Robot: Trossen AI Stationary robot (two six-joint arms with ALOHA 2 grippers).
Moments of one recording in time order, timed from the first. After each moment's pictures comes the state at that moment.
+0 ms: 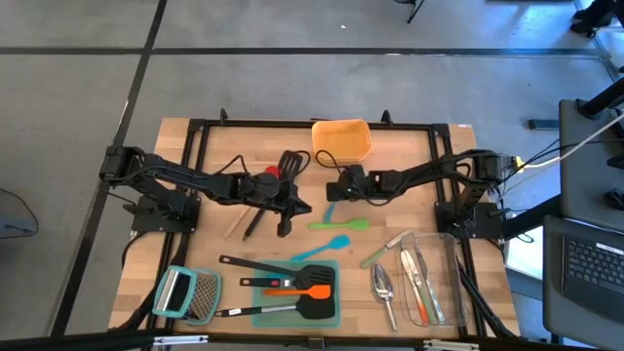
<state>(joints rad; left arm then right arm) -0.02 1.43 0.77 0.20 0.00 -0.16 -0.11 1.79 0.82 -0.03 0.21 1.23</state>
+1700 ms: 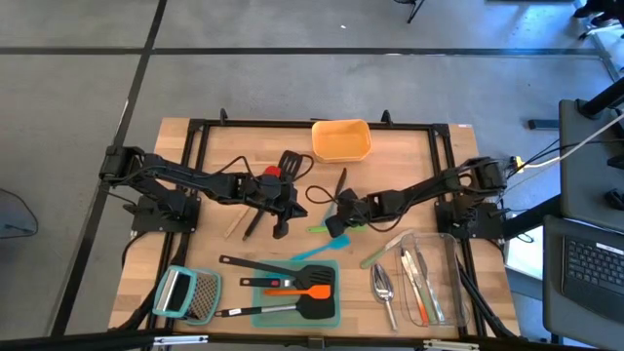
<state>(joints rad) -0.02 1.43 0.77 0.11 0.05 -0.16 0.11 1.78 0.83 -0.05 0.17 1.07</state>
